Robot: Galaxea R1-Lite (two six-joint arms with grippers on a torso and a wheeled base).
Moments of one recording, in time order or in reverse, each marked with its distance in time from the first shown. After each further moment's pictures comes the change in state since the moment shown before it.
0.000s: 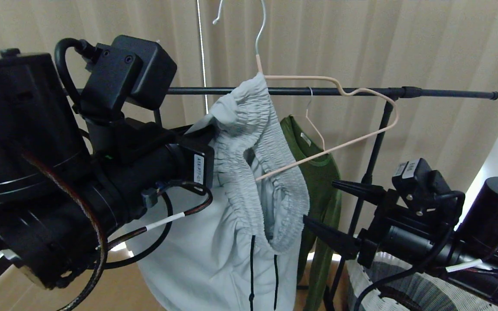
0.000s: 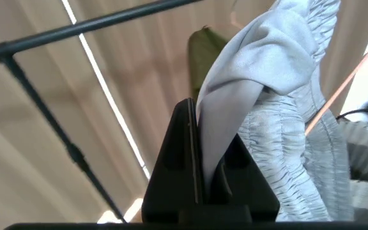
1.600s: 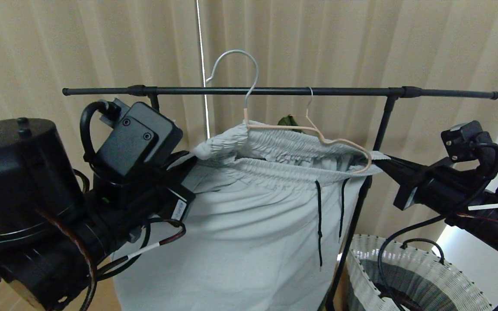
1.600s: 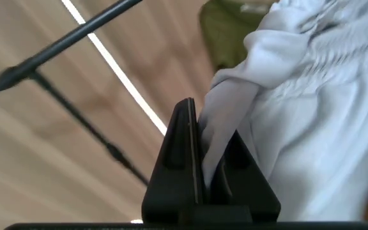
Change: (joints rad) left arm 0.098 -0.022 0.213 -0.141 -0.033 0.295; right arm -0.340 -0.028 -0.063 0.000 -0.068 0.003
